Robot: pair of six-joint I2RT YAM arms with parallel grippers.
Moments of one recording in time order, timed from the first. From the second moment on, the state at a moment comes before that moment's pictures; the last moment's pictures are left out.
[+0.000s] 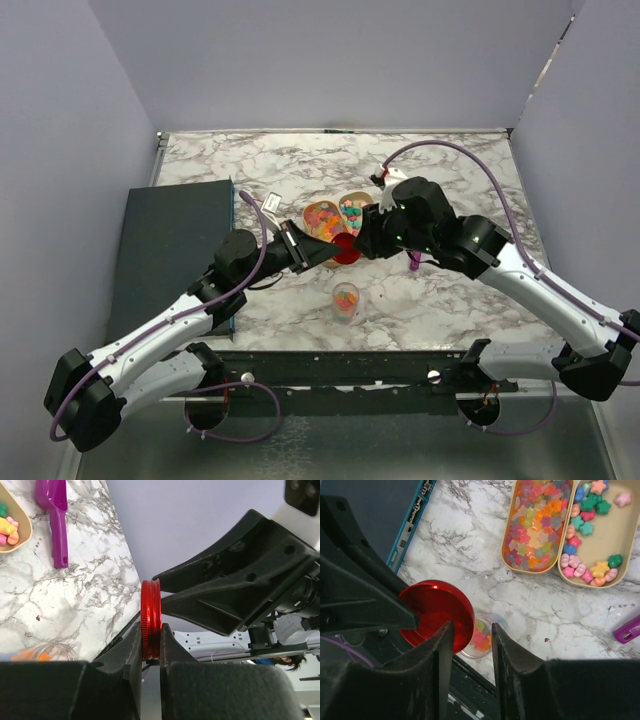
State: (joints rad) left arm -0.73 0.93 0.58 0.31 0.31 -1.14; right arm 0.86 1.23 1.33 -0.75 0.04 0.40
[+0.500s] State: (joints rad) left arm -0.59 0.94 0.47 0.36 0.39 -1.32; right arm 1.04 1.04 1.16 -0.55 0.03 -0.12
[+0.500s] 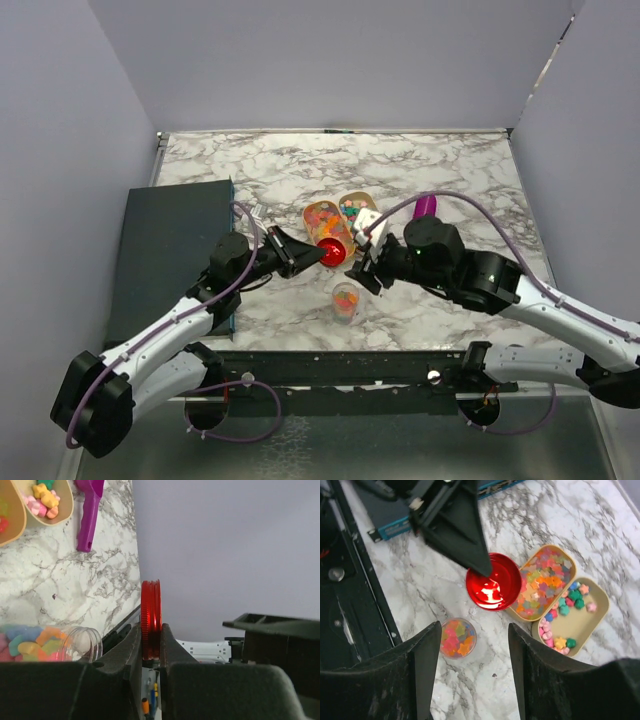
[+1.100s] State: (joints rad) left arm -0.50 0.85 0.35 0.42 0.52 -1.56; right arm 1.35 1.03 0.82 -0.15 0.23 -0.90
